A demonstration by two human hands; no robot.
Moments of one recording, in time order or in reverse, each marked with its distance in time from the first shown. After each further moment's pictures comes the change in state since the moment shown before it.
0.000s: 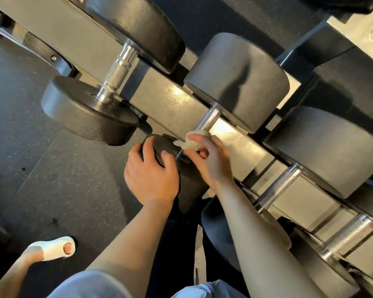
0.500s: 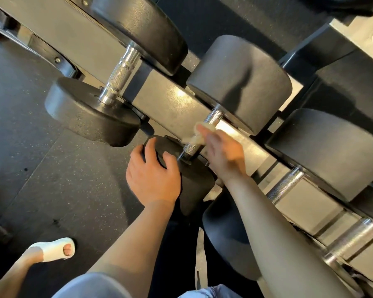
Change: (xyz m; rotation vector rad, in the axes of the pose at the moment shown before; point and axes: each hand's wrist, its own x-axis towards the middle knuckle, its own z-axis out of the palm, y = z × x) left_hand 0.000 0.001 -0.001 -0.003 0.008 0.006; right_hand 0.023 0.019 -0.013 -0.240 0.152 -0.298
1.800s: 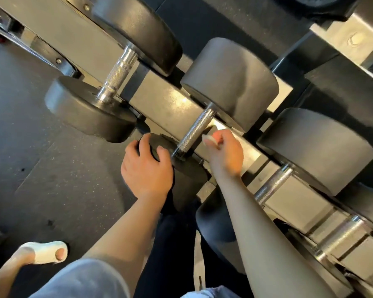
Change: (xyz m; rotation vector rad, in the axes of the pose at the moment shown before) left_hand -0.002 0.002 -0.002 -0.013 -0.018 -0.013; right_hand -0.013 -0.023 -0.019 0.092 0.130 0.454
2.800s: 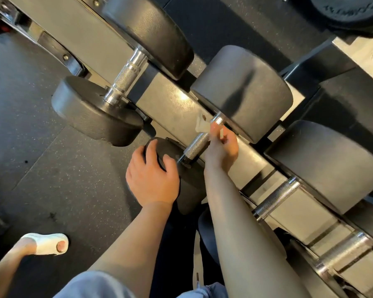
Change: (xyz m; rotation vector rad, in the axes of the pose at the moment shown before) left_hand 0.003 -0.003 0.004 0.023 0.041 0.023; right_hand 0.023 -0.033 0.045 0.419 0.259 0.521
